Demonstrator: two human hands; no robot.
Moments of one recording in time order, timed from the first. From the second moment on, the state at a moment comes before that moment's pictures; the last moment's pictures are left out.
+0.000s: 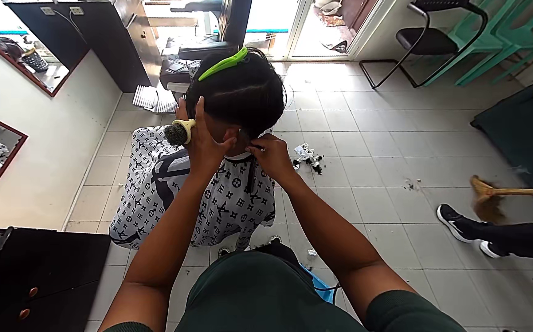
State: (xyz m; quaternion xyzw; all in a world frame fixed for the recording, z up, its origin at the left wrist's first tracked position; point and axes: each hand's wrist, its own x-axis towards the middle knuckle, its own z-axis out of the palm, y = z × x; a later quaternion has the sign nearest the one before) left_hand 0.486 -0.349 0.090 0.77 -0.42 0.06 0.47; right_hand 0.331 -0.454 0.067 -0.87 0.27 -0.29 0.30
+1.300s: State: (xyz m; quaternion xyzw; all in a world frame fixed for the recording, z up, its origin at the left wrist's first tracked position) left_hand 0.406 -0.292 0.065 0.15 -0.55 -0.48 0.67; right_hand 0.213 -0.439 0.029 -0.55 0.02 -0.08 0.83
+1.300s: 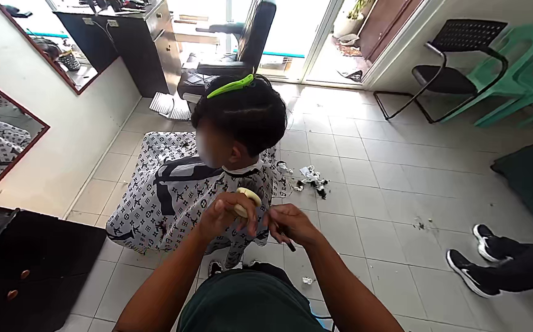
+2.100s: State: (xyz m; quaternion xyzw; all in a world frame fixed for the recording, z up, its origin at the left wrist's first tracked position) left_hand 0.471 -0.333 0.074 0.71 -0.53 0.20 0.42; right_hand 0.254 -0.483 0.127 -0.82 0.22 -0.21 0.48
